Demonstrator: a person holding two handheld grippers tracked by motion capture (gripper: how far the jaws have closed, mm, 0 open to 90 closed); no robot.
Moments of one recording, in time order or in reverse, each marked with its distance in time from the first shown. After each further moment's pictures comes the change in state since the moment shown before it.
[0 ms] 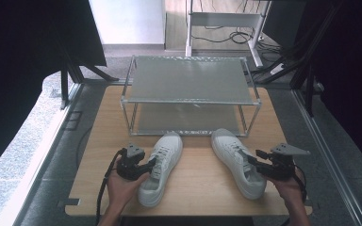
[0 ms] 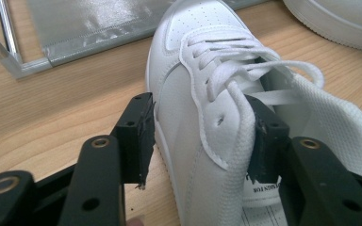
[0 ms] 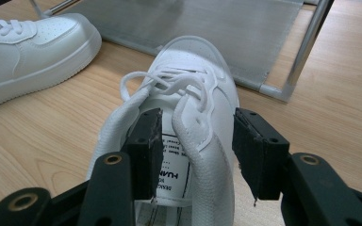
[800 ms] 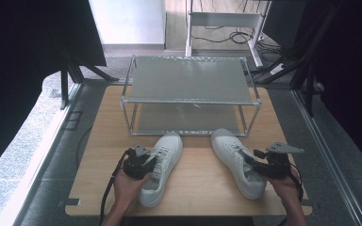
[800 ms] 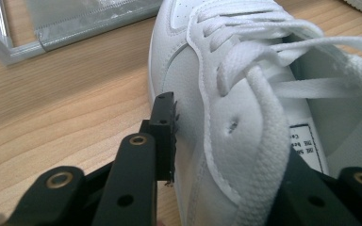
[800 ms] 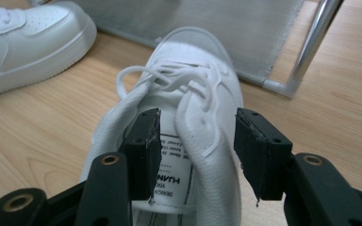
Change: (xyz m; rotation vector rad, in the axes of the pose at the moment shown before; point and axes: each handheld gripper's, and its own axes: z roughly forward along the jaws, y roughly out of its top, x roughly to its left) left arm -0.004 -0.003 0.024 0.063 0.050 0.008; right arm 0.004 0.001 0.011 0.036 -0.009 -0.014
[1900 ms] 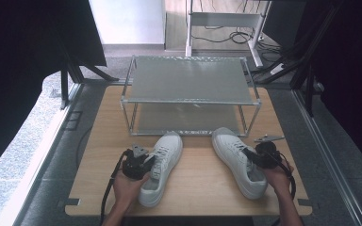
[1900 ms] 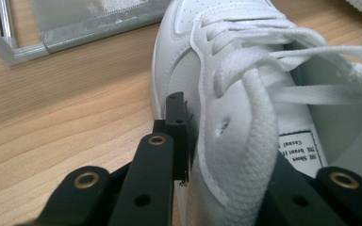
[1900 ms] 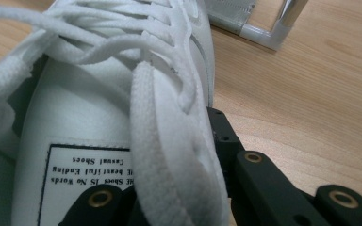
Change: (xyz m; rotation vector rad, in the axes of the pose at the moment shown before) left arm 0.003 -0.004 0.000 -0.044 -0.003 -0.031; right arm -0.021 0.006 0.048 0.253 -0.111 0.017
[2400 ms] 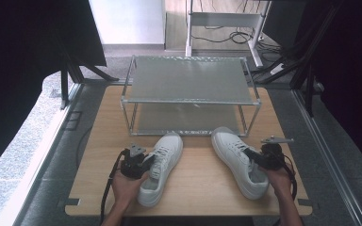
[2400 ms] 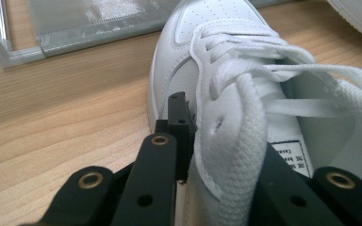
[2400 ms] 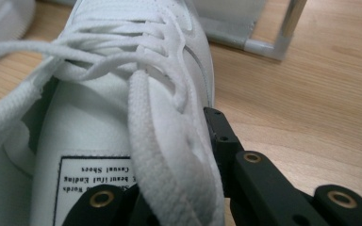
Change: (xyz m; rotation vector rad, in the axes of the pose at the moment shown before) left arm 0.005 -0.001 -0.002 -0.039 -0.042 -0.043; right arm -0.007 -0.010 -0.007 -0.114 0.090 0.091
